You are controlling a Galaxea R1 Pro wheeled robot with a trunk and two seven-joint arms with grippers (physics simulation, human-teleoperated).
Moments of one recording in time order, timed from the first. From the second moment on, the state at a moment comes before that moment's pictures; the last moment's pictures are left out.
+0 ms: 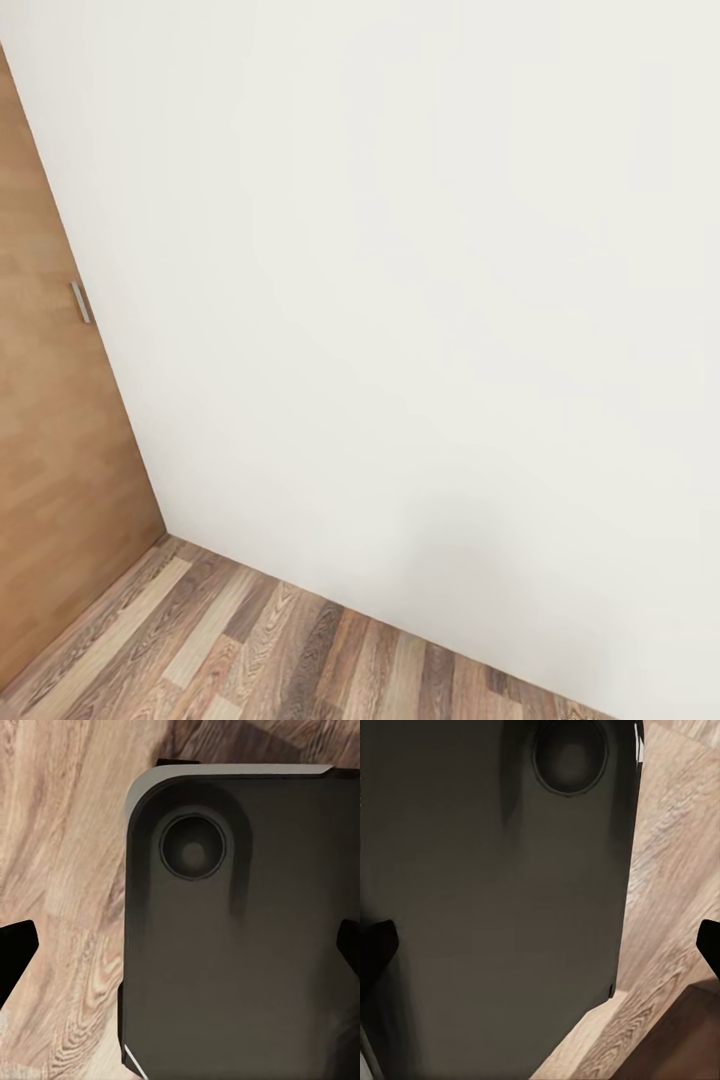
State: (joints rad) left arm 0.00 0.02 0.00 0.00 0.06 -0.13 -0.01; right arm 0.00 0.01 0.01 0.02 0.00 0.00 -0.01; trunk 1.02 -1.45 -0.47
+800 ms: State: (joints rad) left arm 0.00 0.02 0.00 0.00 0.06 -0.13 0.00; right arm 0.00 0.01 0.01 0.02 0.00 0.00 -0.01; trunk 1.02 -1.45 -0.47
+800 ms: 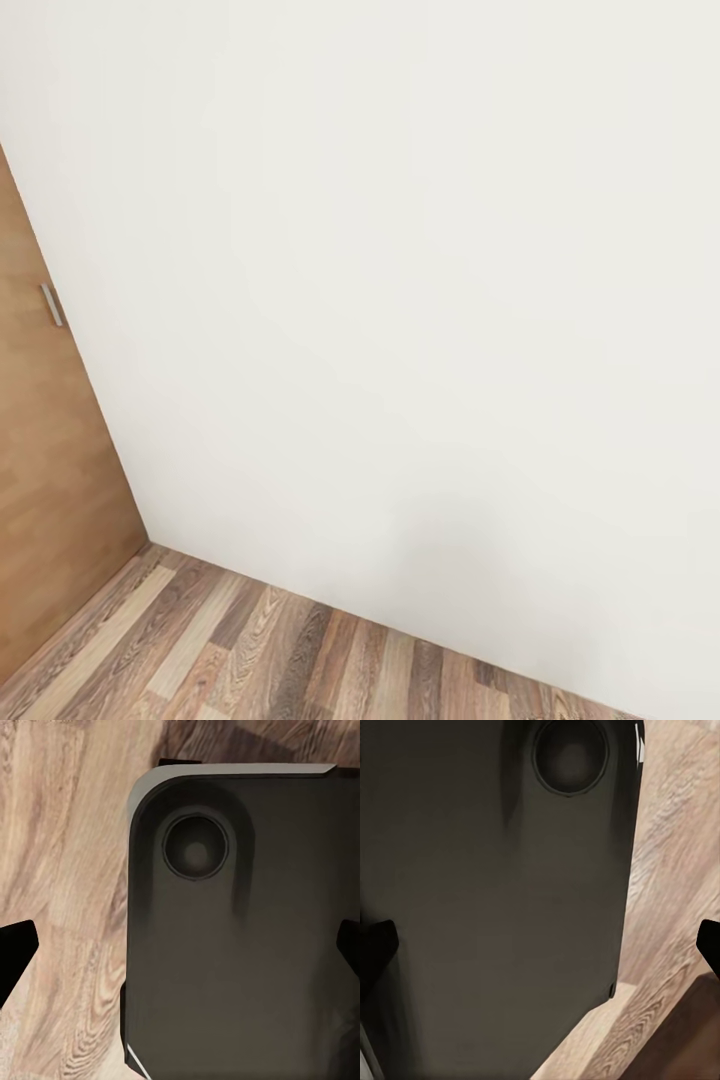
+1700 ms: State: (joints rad) left arm 0.00 0.02 0.00 0.00 0.06 -0.13 0.00; right arm 0.00 0.01 0.01 0.02 0.00 0.00 -0.01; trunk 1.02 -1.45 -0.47
